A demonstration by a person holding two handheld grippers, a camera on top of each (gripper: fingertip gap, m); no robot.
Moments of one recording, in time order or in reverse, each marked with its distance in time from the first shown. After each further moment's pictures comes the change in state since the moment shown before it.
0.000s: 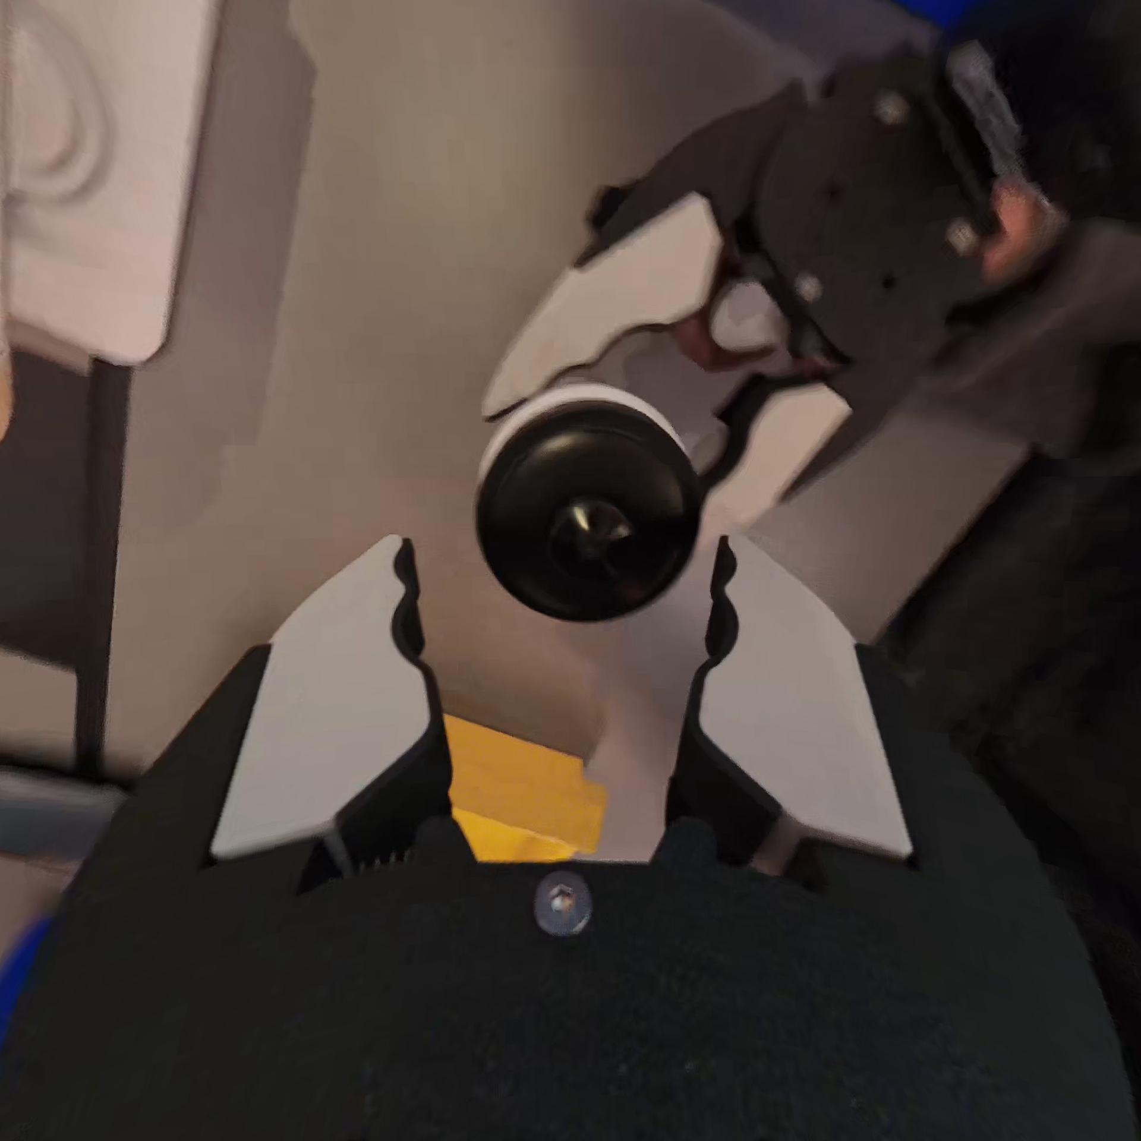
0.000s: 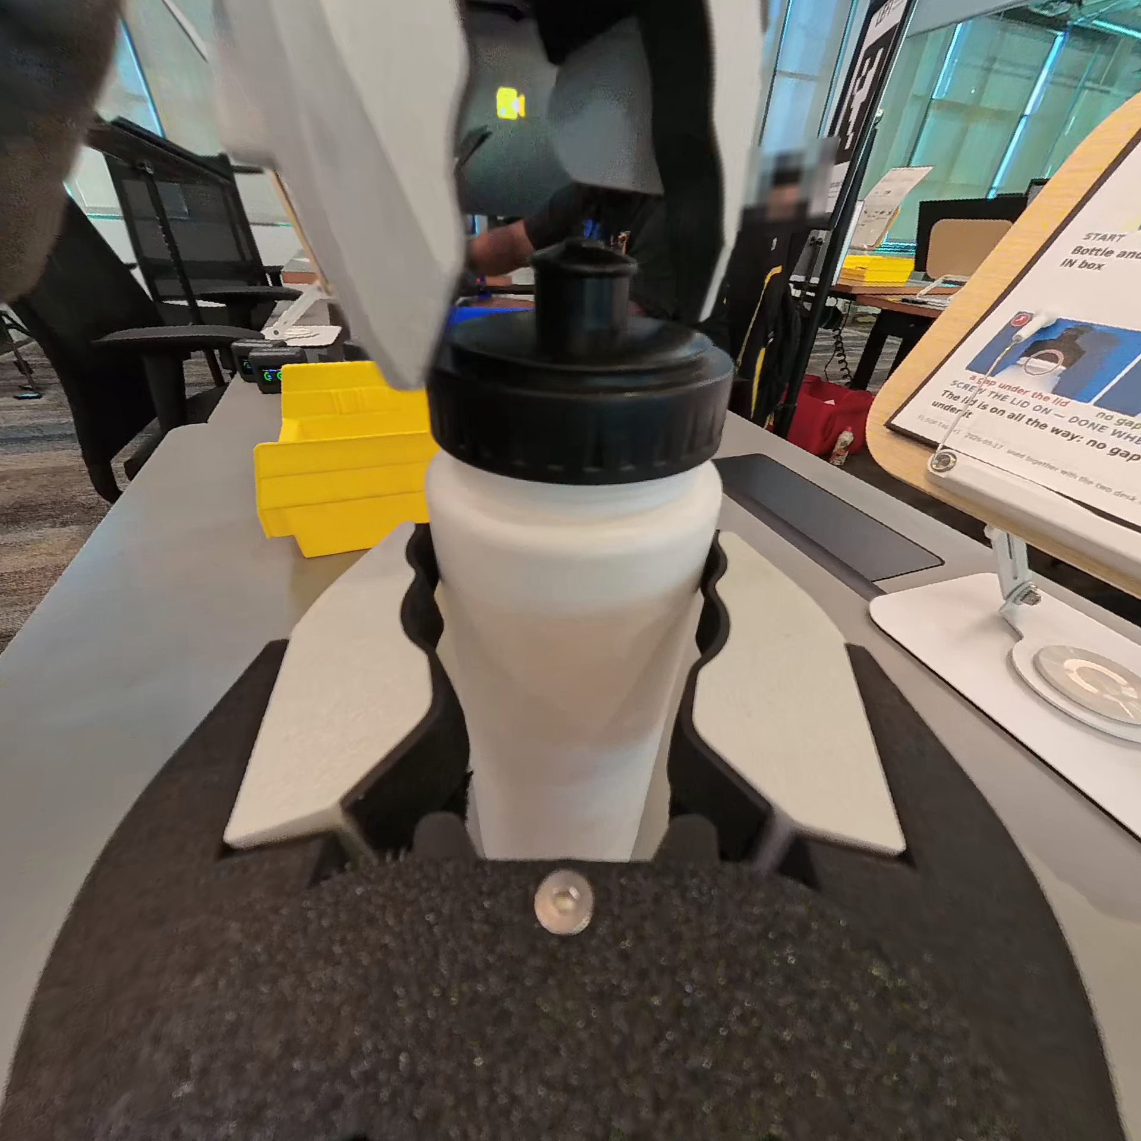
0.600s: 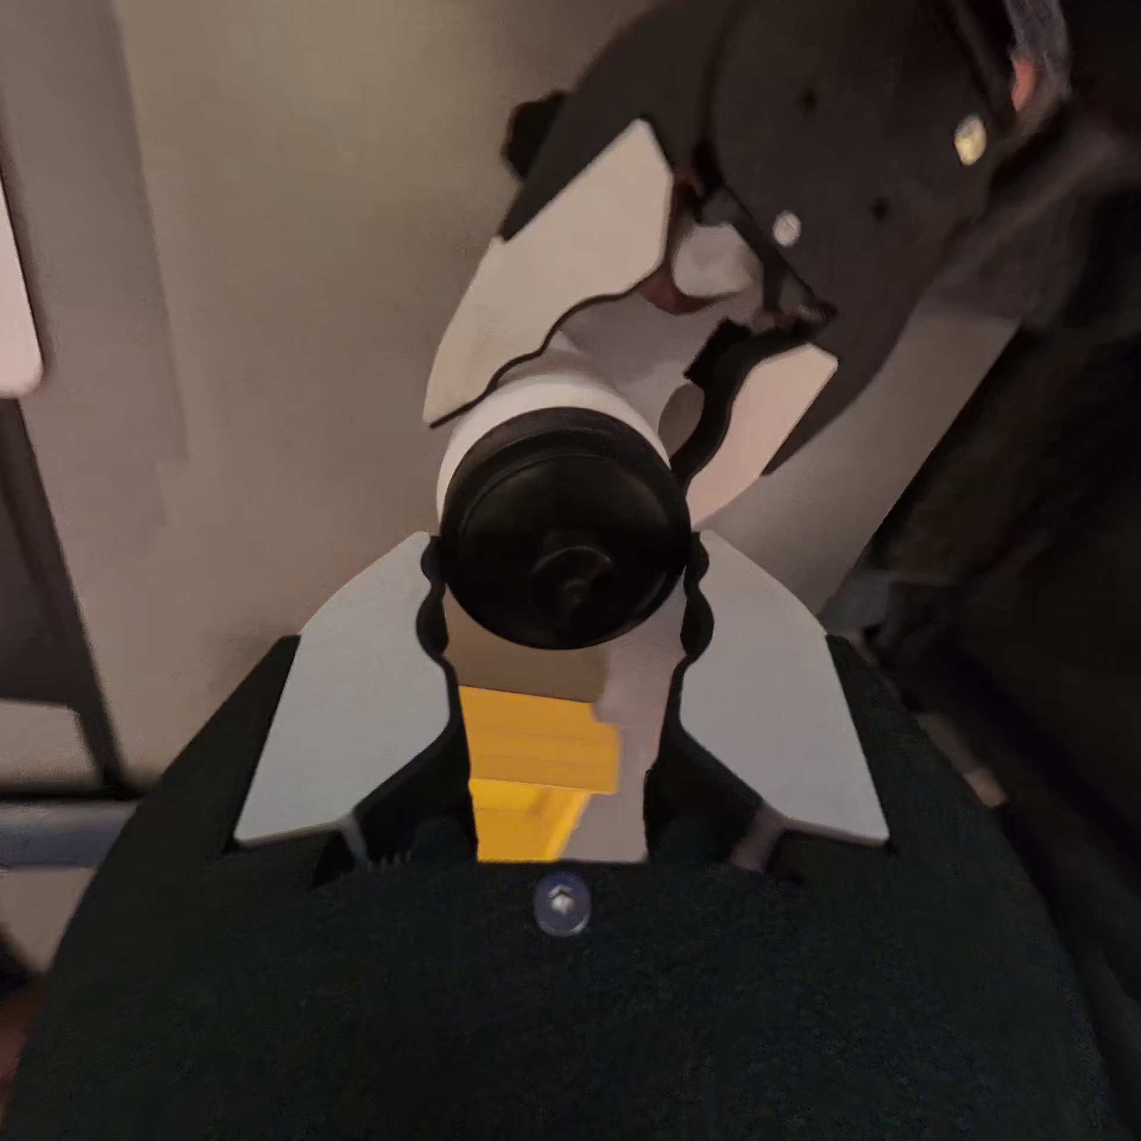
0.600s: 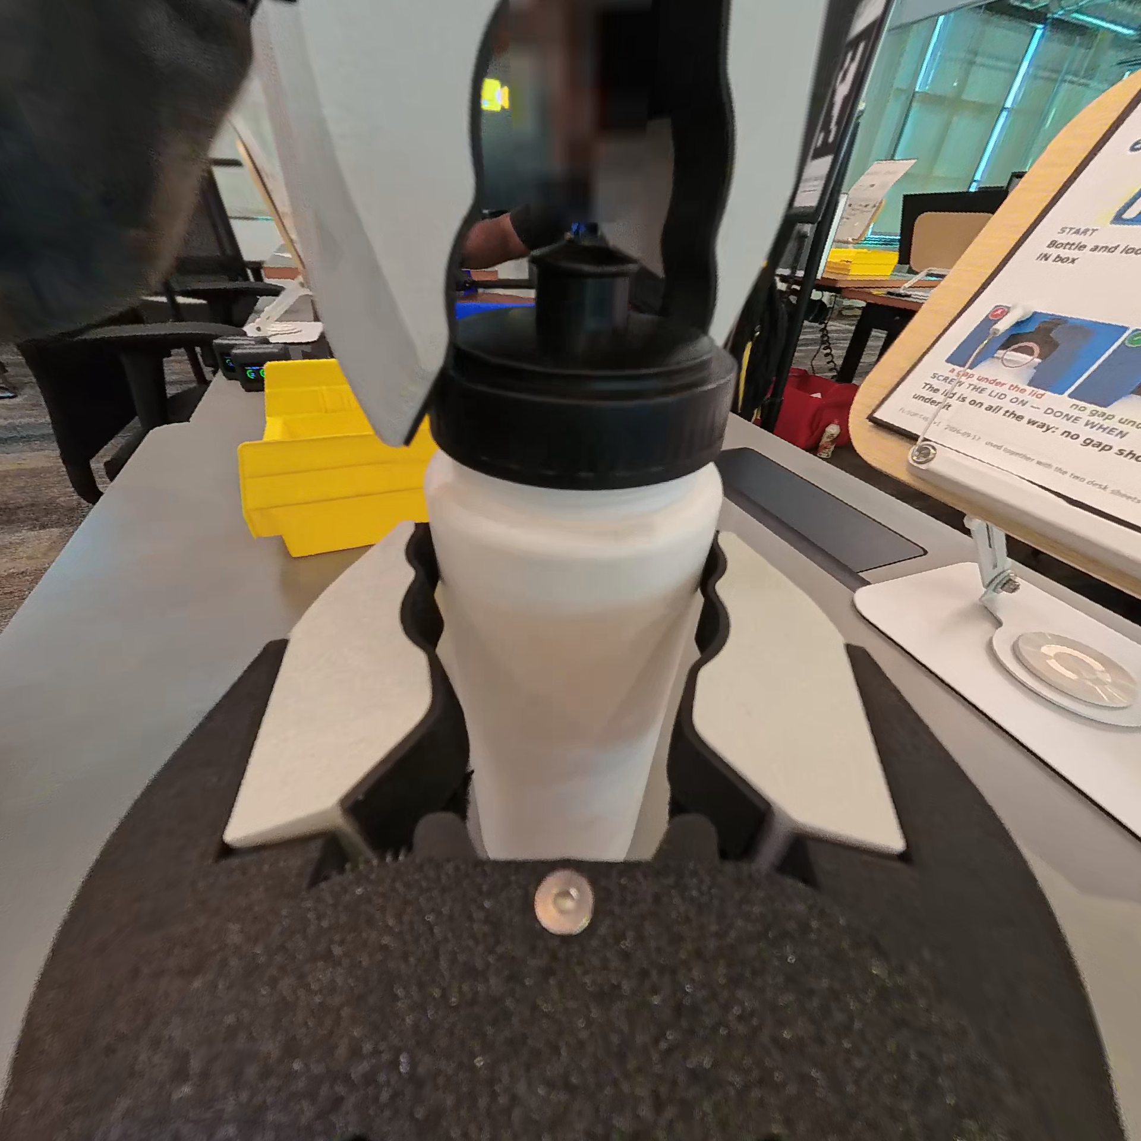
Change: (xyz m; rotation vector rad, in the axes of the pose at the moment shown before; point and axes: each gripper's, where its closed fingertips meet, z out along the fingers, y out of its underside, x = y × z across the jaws) left arm 0.004 -0.002 0.016 -0.173 0.097 0.057; right arm 0.004 0.000 -0.002 -0.010 0.026 0.002
